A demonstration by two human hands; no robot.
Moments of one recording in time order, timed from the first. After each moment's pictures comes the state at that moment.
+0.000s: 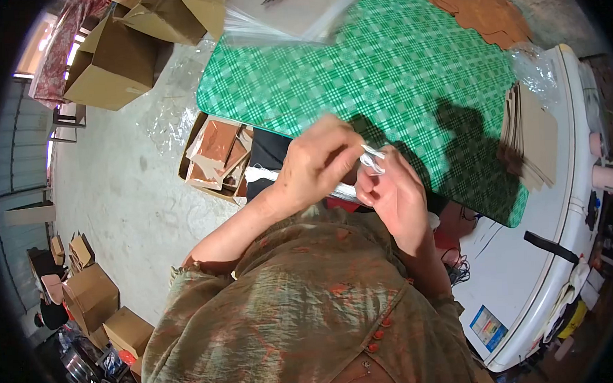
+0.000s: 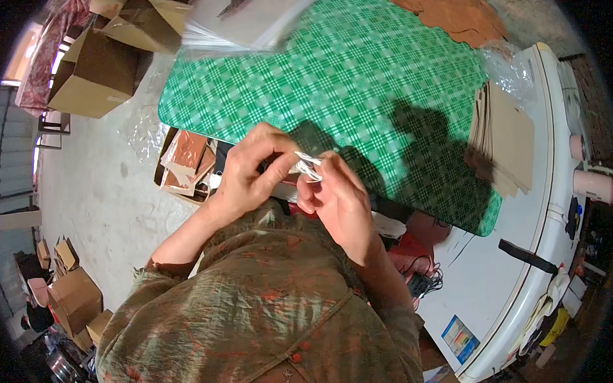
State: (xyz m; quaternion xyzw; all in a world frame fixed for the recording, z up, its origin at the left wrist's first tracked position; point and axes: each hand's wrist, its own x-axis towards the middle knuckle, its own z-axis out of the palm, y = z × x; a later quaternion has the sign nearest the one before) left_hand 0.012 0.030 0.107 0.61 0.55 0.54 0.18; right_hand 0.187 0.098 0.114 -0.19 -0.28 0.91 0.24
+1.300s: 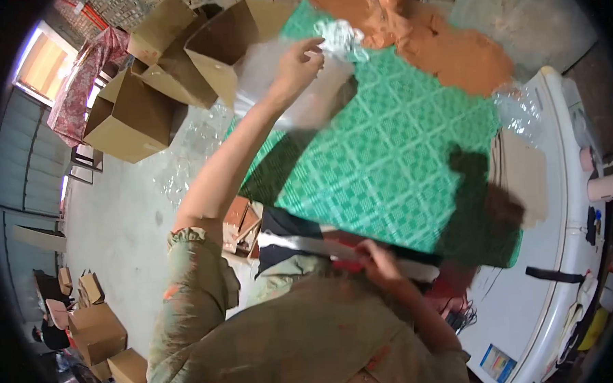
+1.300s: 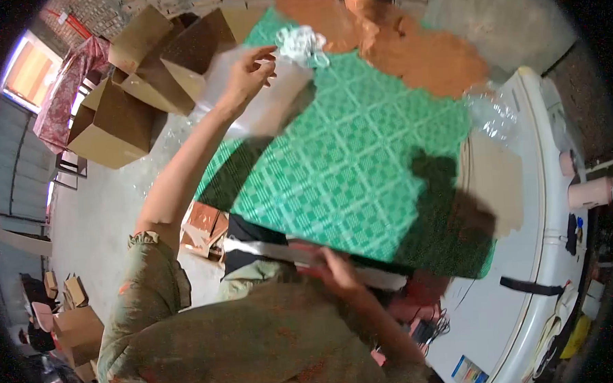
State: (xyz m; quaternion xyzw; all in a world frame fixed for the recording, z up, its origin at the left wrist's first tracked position) left_hand -0.159 0.250 0.132 0.50 0.63 0.56 0.19; right_hand 0.230 0.089 0.006 -0.36 -0.76 0.54 0.09
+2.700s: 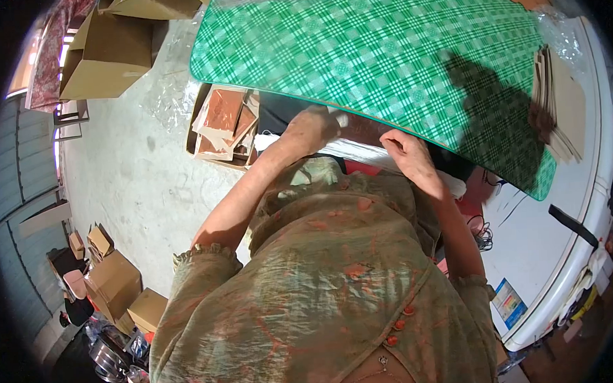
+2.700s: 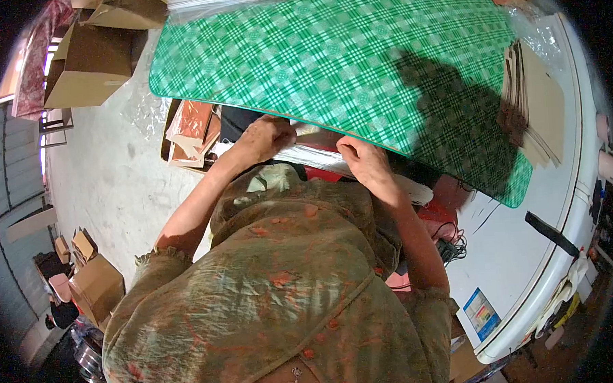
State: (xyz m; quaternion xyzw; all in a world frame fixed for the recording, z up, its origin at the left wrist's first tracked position) left_hand -0.024 0.012 -0.038 0.65 0.67 0.13 0.32; right_hand 0.229 0.114 -0.036 -0.38 -0.81 0.45 0.06
